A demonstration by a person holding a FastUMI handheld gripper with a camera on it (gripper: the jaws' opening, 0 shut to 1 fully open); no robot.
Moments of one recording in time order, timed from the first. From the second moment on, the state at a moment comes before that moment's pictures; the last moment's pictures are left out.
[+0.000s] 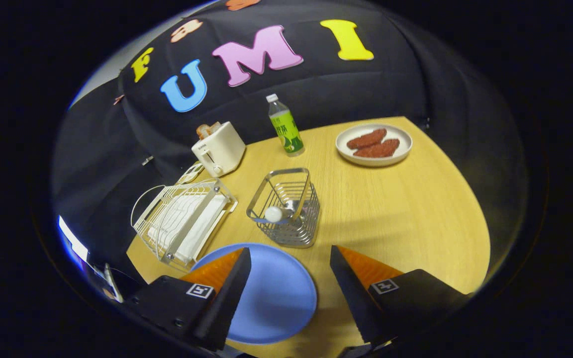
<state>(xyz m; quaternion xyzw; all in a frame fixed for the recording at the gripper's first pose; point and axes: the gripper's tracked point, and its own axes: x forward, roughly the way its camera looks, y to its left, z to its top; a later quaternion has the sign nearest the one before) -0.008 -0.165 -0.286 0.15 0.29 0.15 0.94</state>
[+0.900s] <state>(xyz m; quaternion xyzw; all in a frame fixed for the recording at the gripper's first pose) 0.063 -0.132 -0.271 0.02 0.11 0.21 0.97</state>
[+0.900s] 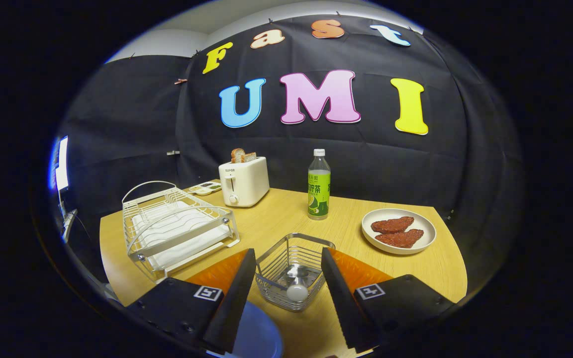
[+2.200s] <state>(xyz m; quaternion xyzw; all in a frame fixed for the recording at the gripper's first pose) 0.042 -0.141 -0.195 0.05 0.15 0.24 0.96</state>
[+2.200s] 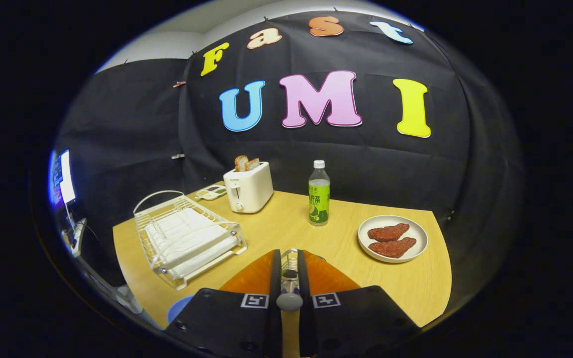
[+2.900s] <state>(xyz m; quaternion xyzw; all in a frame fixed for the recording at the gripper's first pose) -0.042 -0.070 -0.202 0.02 0.16 0.37 0.92</state>
